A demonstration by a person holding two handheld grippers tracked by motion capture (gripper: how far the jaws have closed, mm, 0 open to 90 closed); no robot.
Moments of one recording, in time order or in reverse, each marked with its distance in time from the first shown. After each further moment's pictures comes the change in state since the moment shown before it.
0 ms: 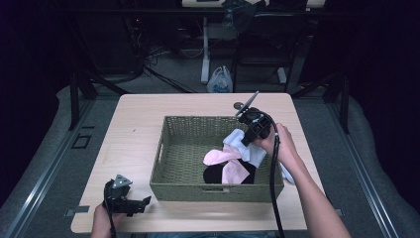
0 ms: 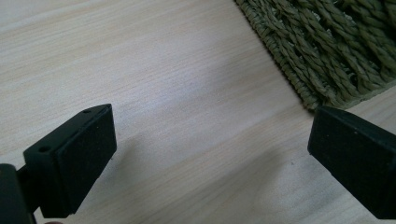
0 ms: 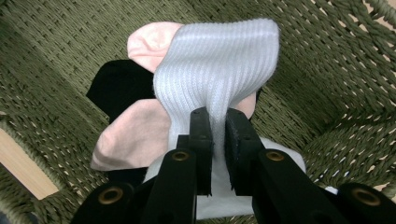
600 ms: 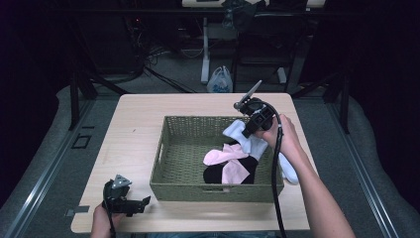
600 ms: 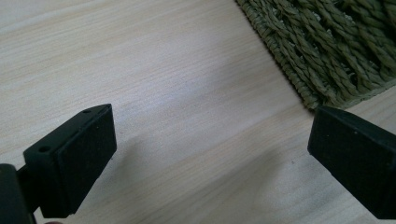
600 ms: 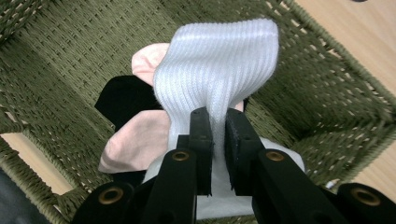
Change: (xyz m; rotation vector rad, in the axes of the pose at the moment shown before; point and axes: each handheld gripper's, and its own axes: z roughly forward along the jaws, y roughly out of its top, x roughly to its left) left arm 0.000 0.000 -0.001 -0.003 0.002 0.000; right arm 0.000 0.010 -0.031 -0.041 -0.022 -0.005
